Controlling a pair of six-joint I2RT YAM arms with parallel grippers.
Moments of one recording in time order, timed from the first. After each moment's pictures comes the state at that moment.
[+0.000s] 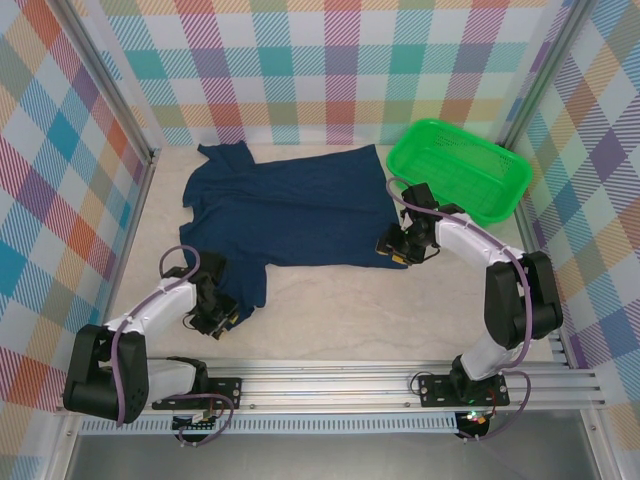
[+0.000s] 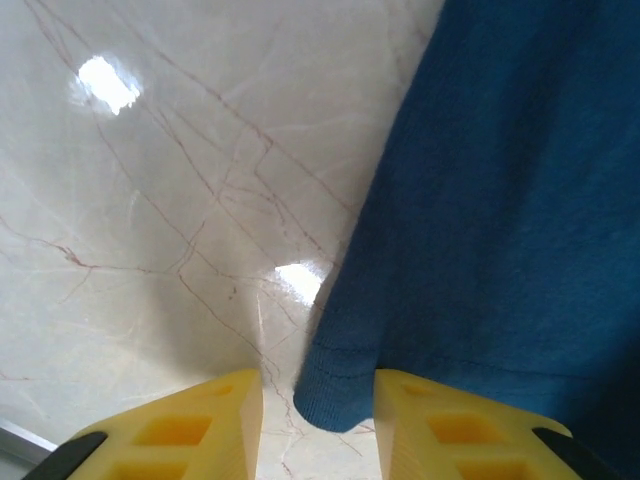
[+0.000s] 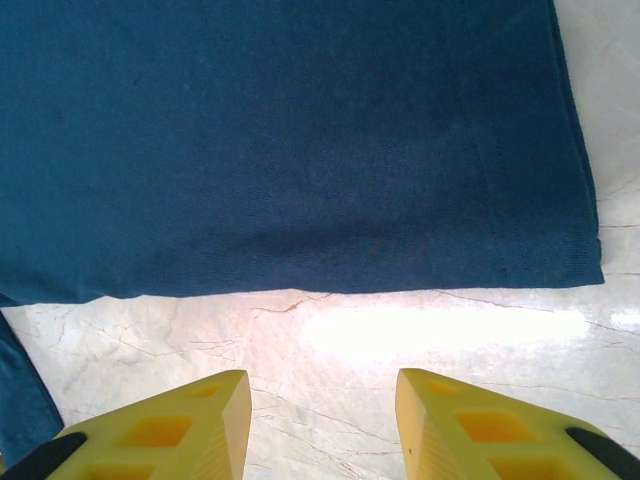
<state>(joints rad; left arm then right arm) -0.18 1.23 0.57 -0.89 0.11 -1.13 0.32 1.62 1.10 -0.71 -0.30 0.65</state>
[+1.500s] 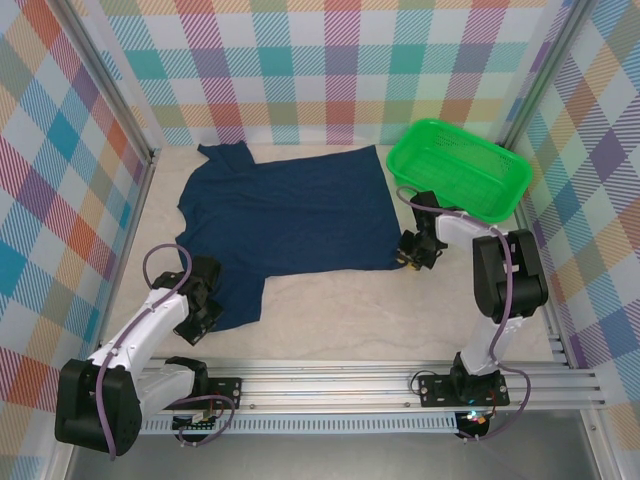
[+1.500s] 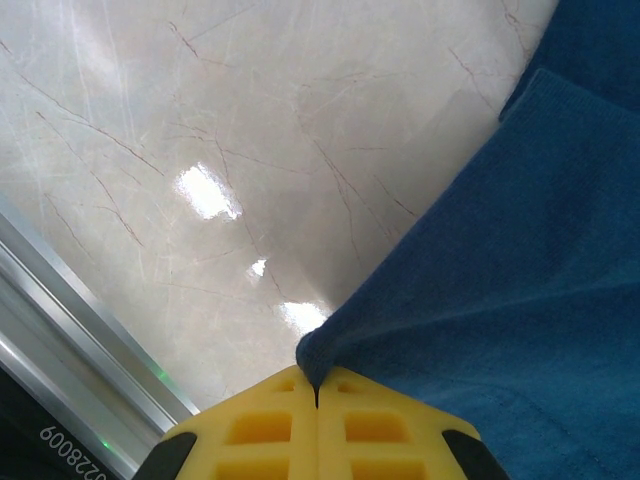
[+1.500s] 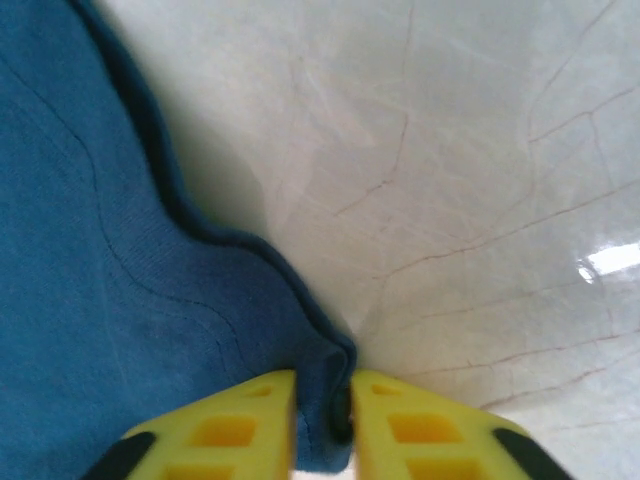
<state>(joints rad) -0.19 1.06 0.59 -1.08 -0.18 -1.13 0.22 1.80 1.09 -0.67 -0.17 0.70</state>
